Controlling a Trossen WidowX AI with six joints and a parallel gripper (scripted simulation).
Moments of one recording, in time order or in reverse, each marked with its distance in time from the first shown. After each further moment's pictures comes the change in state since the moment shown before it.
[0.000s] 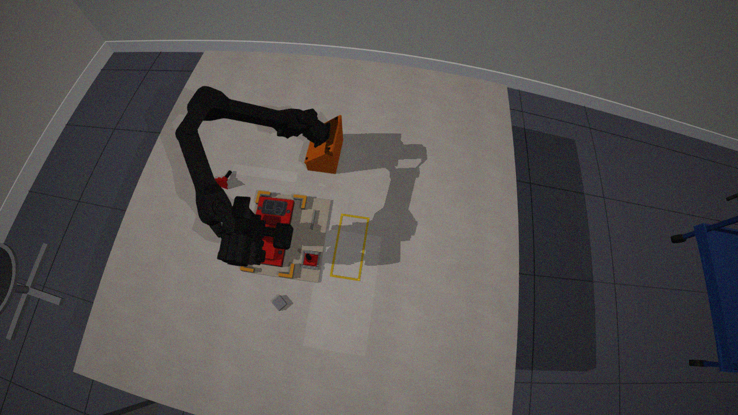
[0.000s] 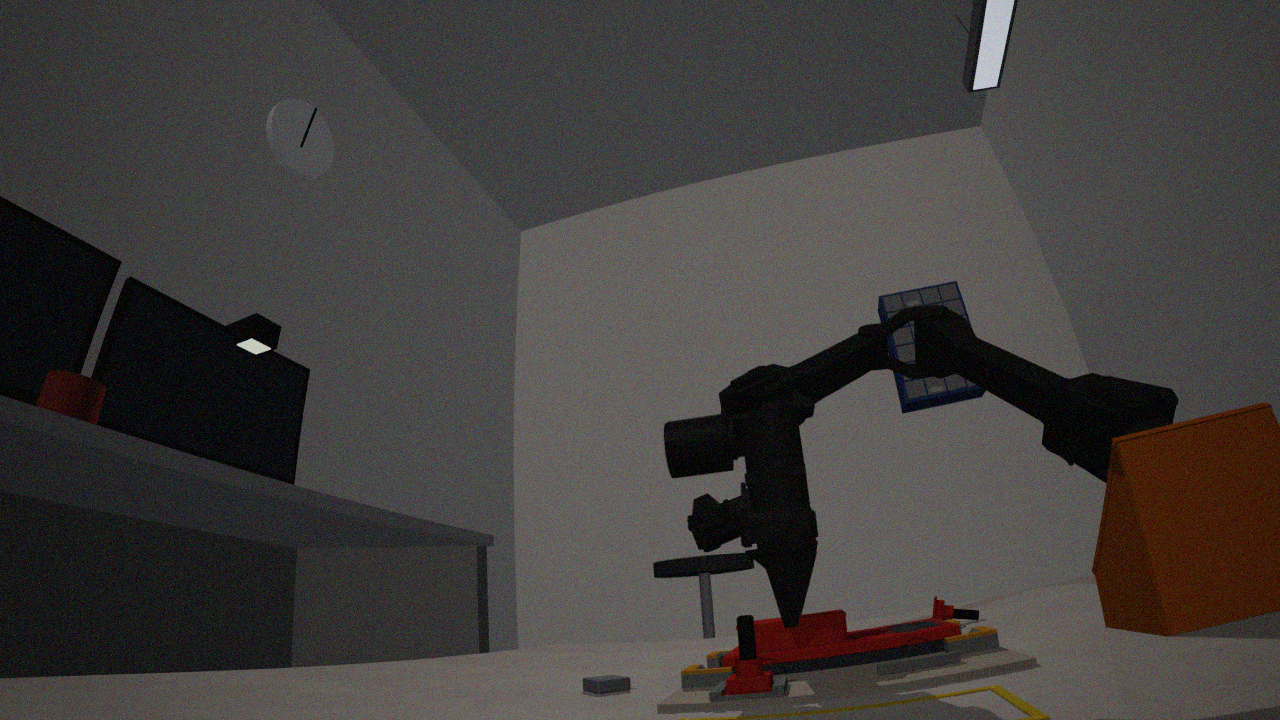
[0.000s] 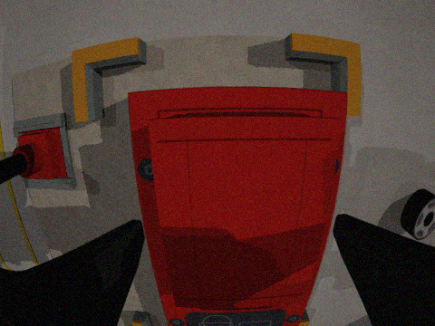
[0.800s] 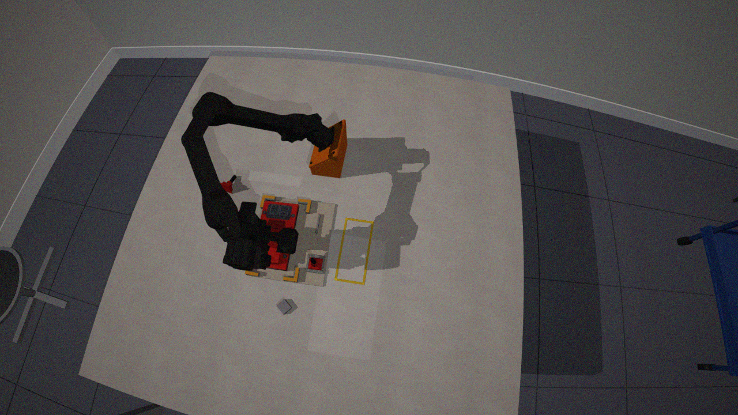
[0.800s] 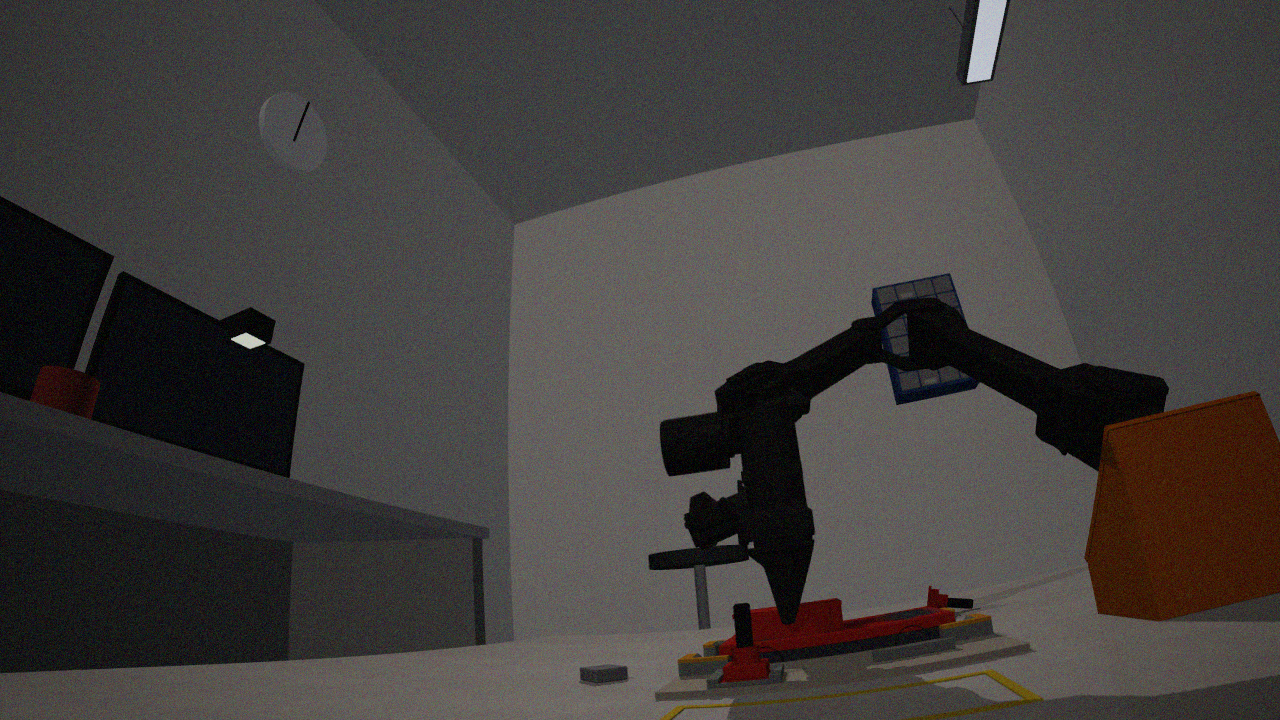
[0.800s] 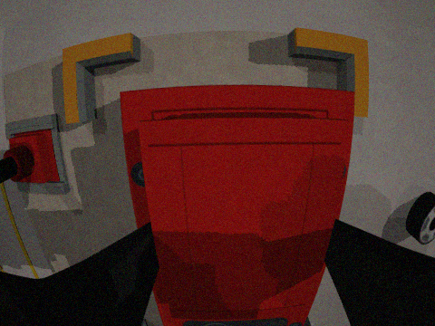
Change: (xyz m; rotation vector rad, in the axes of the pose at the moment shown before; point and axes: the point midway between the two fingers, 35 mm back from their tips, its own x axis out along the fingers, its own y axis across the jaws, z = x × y) arm 0.008 -0.001 0.000 0.001 0.001 -0.001
